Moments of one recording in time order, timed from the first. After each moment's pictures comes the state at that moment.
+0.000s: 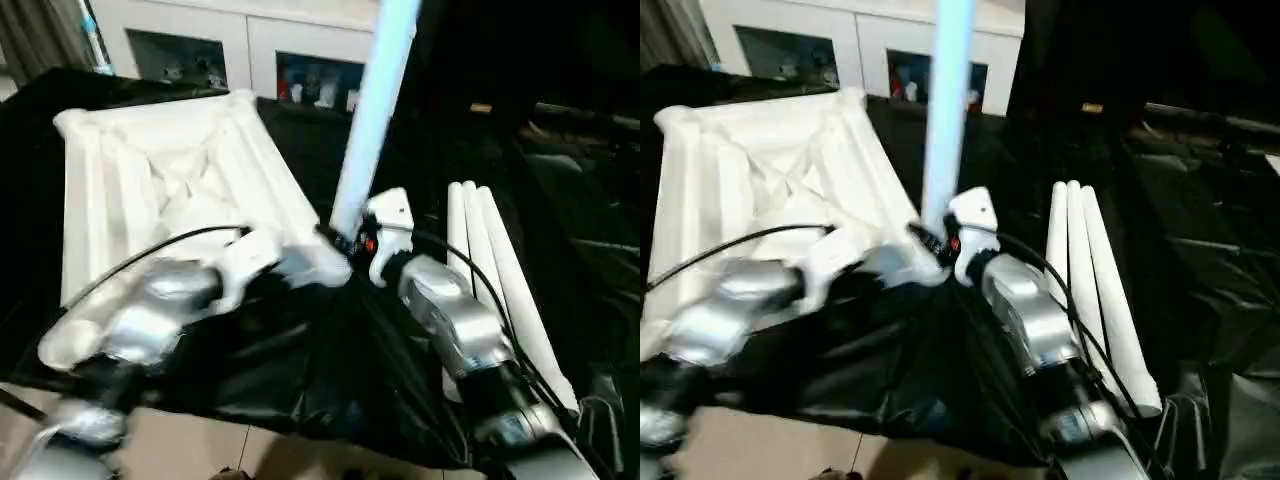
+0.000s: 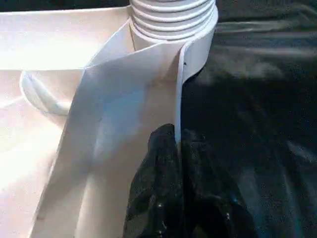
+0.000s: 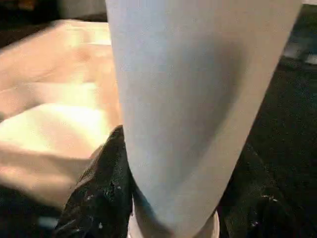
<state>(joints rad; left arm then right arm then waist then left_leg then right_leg) -0.54 0.34 -0.26 0.35 0.10 0.42 -0.80 -0.55 -0.04 0.15 0.46 0.15 0.20 0.31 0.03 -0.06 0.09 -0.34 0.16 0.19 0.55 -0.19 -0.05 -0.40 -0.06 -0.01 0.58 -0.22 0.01</state>
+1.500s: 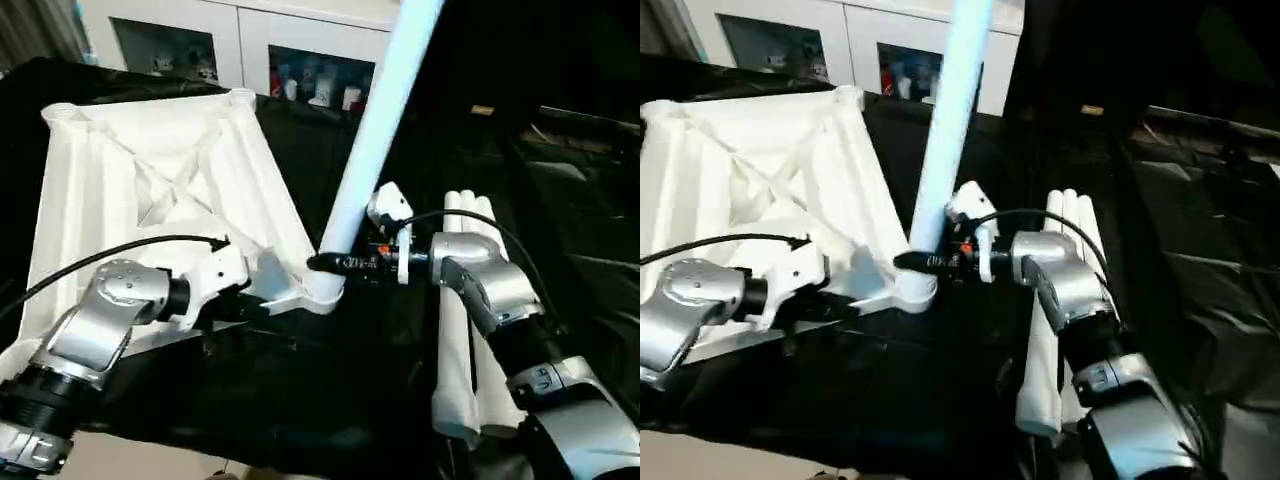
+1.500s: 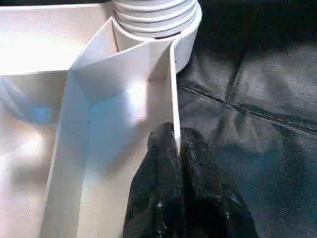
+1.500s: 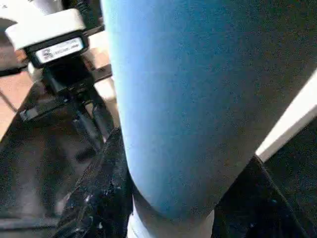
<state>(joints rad) -0.40 0.65 -0.25 0.17 -0.04 0.30 -1.18 -0.69 -0.26 0.24 0.55 0.24 0.25 1.12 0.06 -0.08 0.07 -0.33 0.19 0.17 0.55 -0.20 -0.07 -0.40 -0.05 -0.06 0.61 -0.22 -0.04</state>
